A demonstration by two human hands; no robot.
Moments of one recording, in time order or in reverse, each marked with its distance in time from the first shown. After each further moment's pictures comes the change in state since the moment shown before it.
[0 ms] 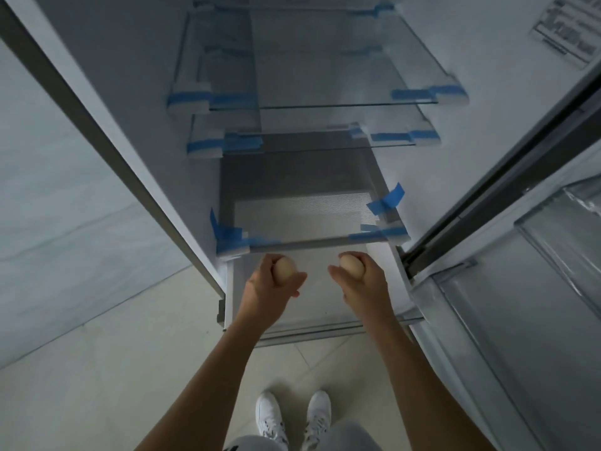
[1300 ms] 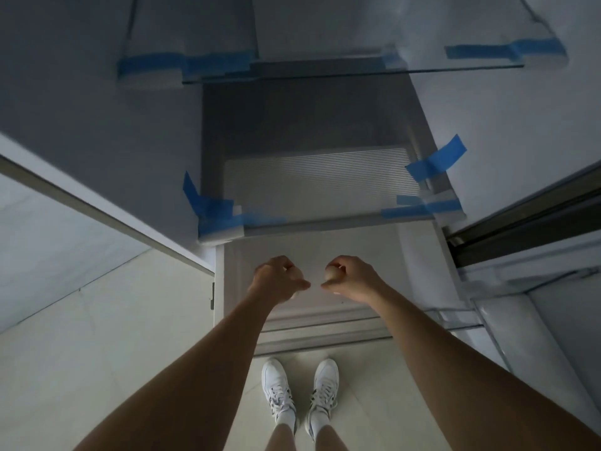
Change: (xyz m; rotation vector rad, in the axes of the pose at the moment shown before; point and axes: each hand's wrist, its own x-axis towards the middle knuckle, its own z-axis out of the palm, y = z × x) left_hand 0.111 -0.110 0.041 0.468 -0.268 -0.380; right_hand 0.104 0.105 0.051 -0.627 -0.502 0.250
